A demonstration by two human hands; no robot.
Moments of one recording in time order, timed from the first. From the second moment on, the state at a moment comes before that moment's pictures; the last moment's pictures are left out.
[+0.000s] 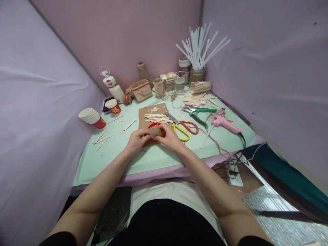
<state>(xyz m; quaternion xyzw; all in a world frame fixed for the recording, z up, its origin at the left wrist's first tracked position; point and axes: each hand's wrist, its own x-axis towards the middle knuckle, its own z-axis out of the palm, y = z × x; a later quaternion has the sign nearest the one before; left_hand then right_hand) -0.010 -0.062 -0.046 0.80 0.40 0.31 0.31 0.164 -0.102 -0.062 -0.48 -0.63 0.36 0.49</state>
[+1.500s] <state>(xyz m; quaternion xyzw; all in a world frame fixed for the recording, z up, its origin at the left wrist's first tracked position) -0.023 -0.076 -0.050 0.89 0.37 0.24 0.12 0.162 -0.136 -0.085 -0.62 -0.69 -0.04 0.37</state>
